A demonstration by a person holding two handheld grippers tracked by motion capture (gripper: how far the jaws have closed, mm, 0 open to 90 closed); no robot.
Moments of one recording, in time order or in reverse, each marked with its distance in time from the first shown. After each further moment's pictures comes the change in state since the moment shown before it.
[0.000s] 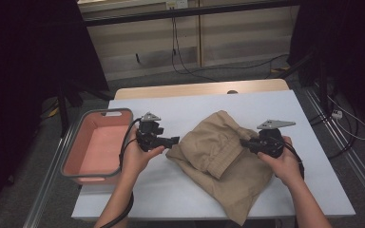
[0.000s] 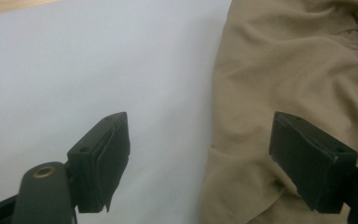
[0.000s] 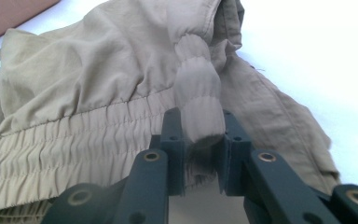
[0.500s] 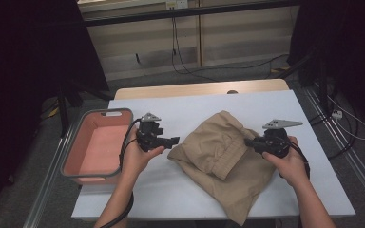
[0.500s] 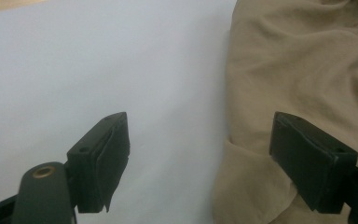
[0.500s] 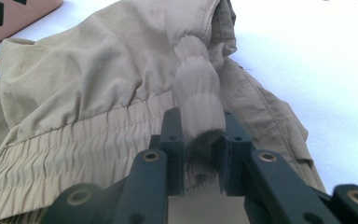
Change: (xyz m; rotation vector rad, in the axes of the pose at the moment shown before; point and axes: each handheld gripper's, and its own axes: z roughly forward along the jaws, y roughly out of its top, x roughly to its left) left arm 0.001 -0.001 0.001 0.004 -0.001 -0.002; right arm -0.005 -0.001 -0.011 -0.012 -0.001 0.001
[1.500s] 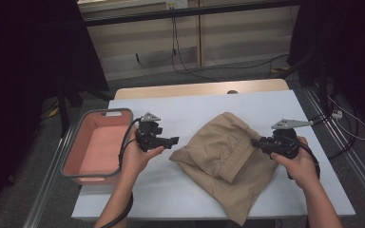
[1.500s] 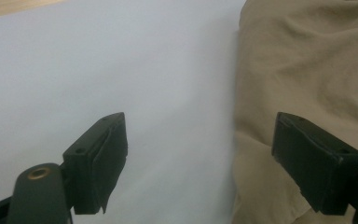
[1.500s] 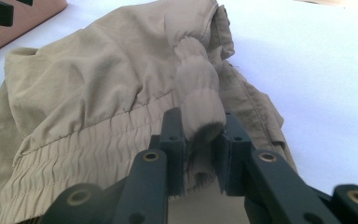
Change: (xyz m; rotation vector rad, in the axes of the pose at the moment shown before) left arm 0.000 0.001 -0.003 0.001 0.007 0.008; right arm -0.007 -0.001 -0.021 -0.002 0.004 0.006
